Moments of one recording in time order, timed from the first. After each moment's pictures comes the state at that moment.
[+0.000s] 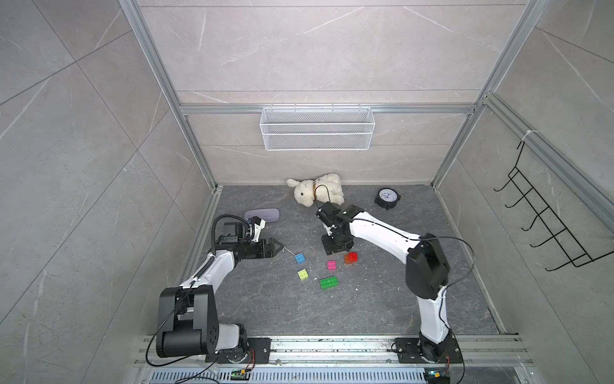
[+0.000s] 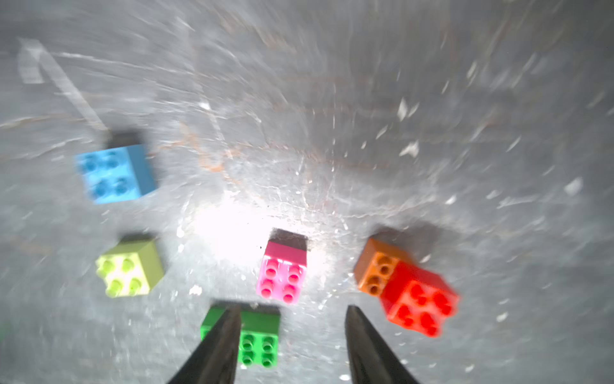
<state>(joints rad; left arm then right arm) 0.02 1.37 0.75 -0.34 0.69 -0.05 0.71 1.94 1.67 -1.02 0.01 0.24</state>
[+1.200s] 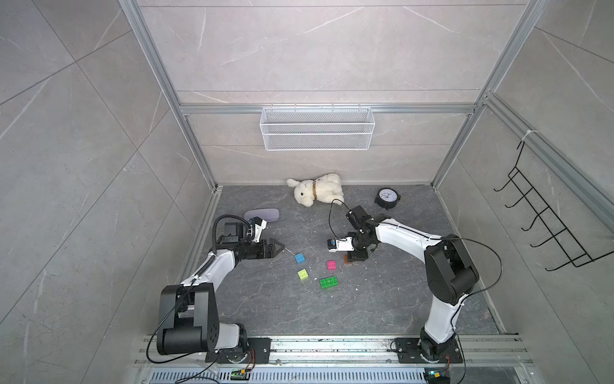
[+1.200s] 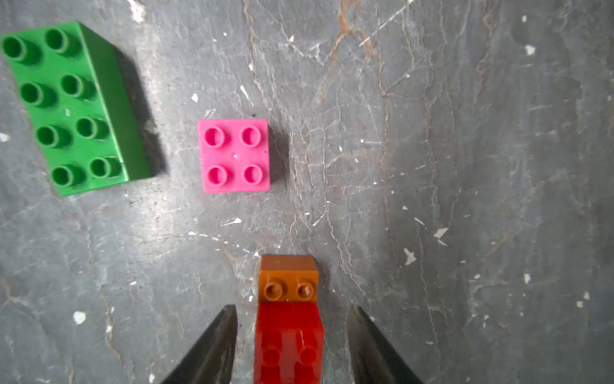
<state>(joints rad) 0.01 1.39 0.75 -0.34 0.72 -0.04 0.53 1.88 1.33 -0.77 -0.20 -1.10</state>
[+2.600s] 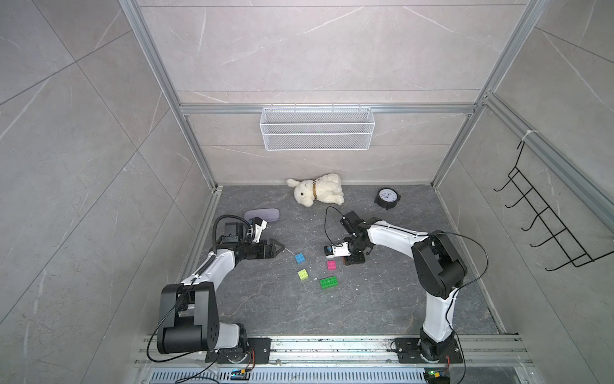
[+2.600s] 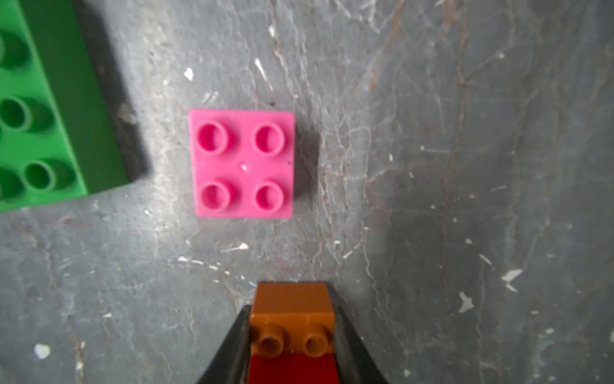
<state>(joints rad) 0.01 1.40 0.75 -0.34 0.71 -0.04 0.57 1.96 1.34 -0.78 -0.17 -1.12</state>
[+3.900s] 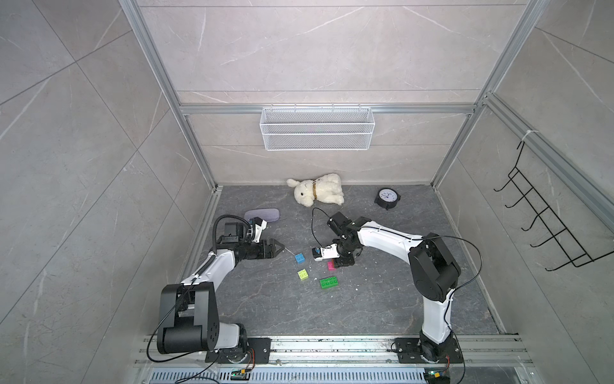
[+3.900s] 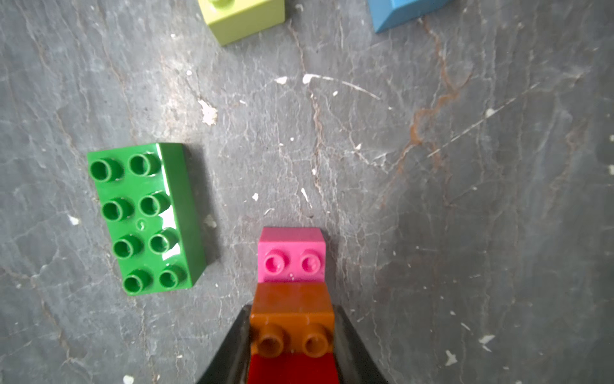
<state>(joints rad) 0.01 1.40 0.75 -0.34 0.71 -0.04 0.68 1.97 1.44 -0.86 -0.19 -1.03</state>
